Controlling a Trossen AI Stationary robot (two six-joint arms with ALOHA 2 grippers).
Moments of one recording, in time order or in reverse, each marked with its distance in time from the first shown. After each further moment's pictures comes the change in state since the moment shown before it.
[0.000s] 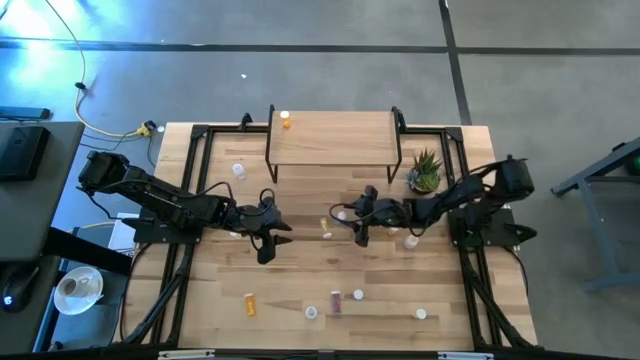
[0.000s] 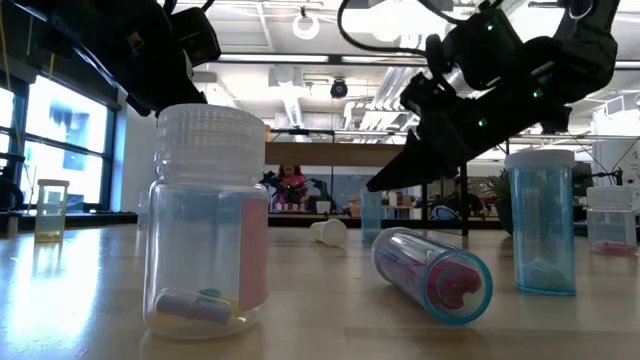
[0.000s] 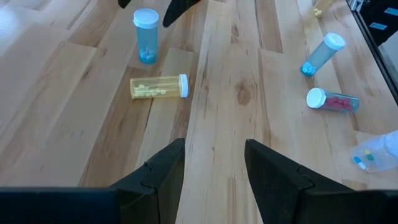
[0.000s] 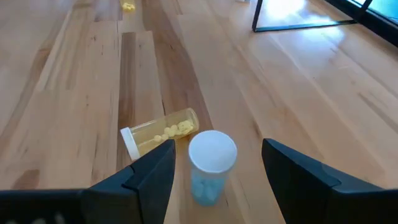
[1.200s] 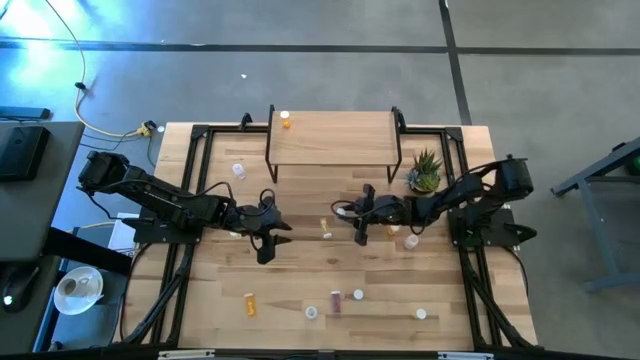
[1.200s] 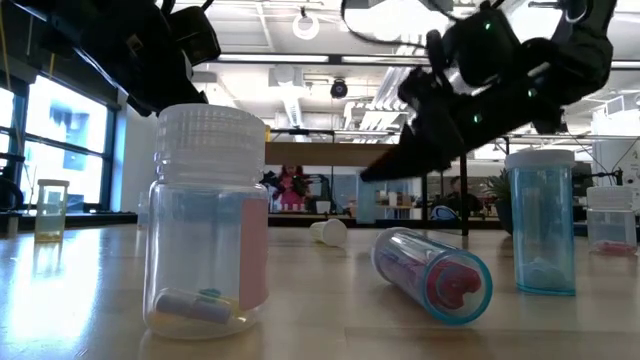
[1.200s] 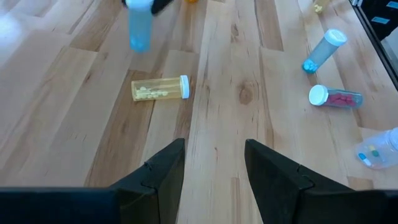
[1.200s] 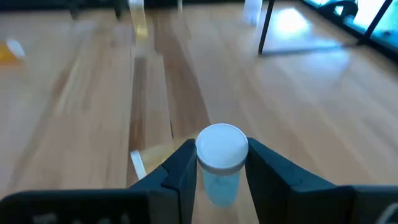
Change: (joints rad) left arm 0.000 0.000 0.000 0.000 -0.005 0.034; right arm -0.027 -0.031 -0.001 0.058 -0.058 -0.029
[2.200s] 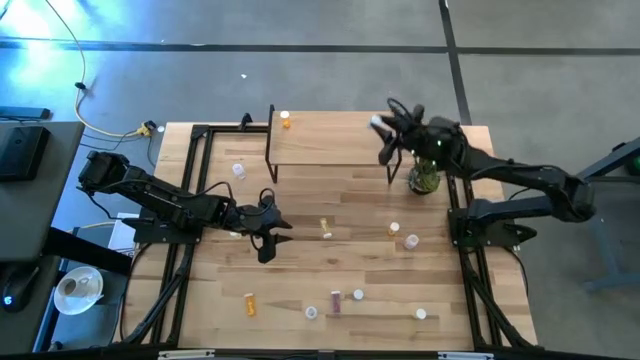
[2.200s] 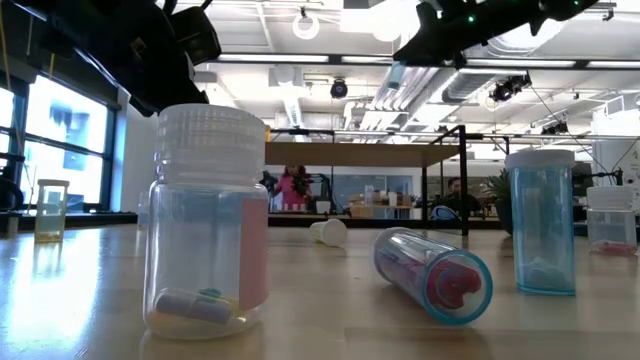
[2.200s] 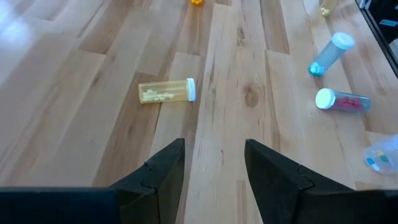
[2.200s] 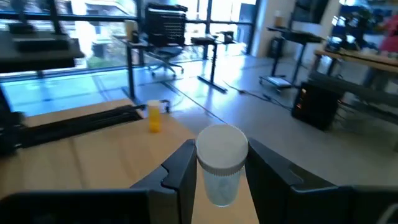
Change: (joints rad) left arm 0.001 0.000 0.000 0.003 -0.024 0.000; right arm -0.489 -0.573 0.293 -0.566 0.013 -0.130
